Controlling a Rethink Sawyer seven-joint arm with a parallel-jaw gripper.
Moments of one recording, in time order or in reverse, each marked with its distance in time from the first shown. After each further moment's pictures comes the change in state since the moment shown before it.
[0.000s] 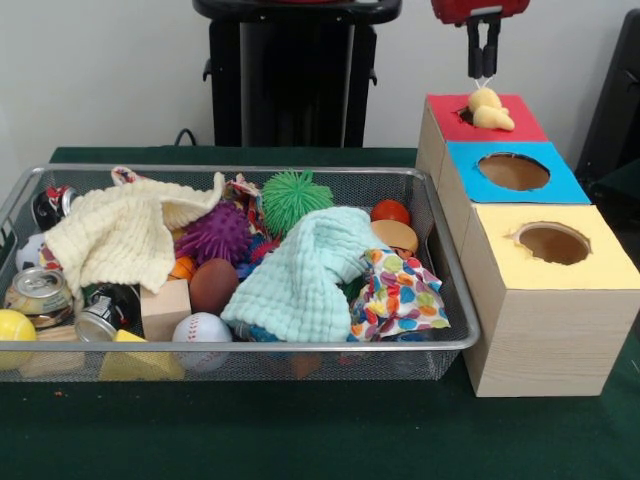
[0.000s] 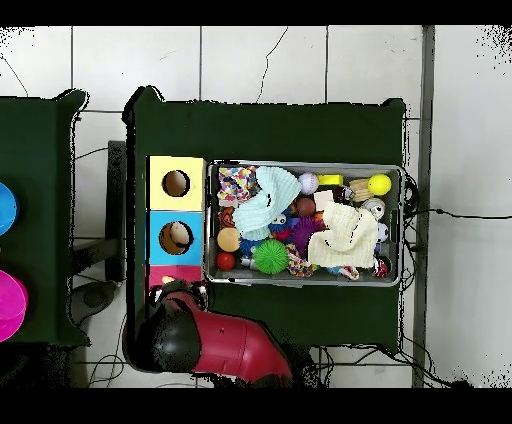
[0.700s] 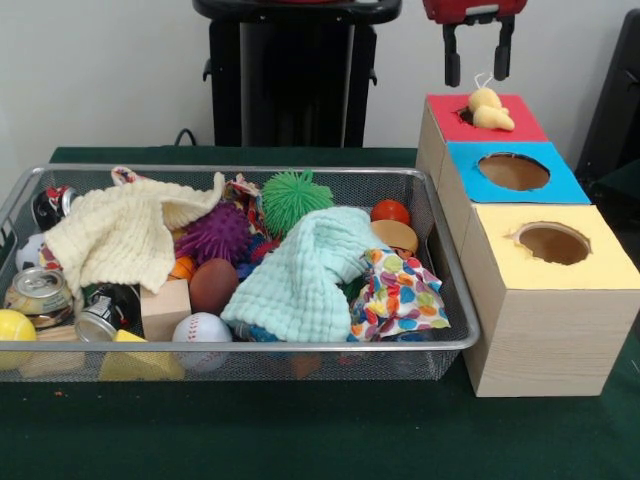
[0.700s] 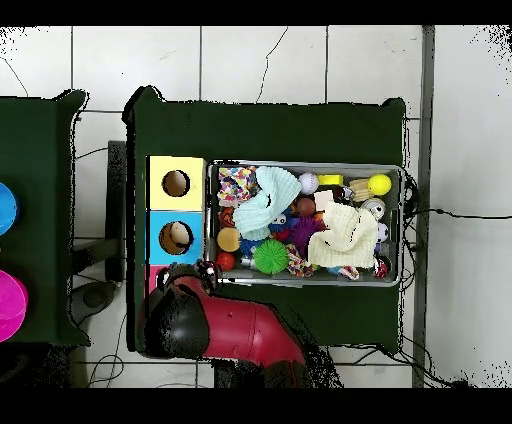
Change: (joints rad) arm -0.030 0.001 0.003 -0.080 -0.080 0.007 -0.001
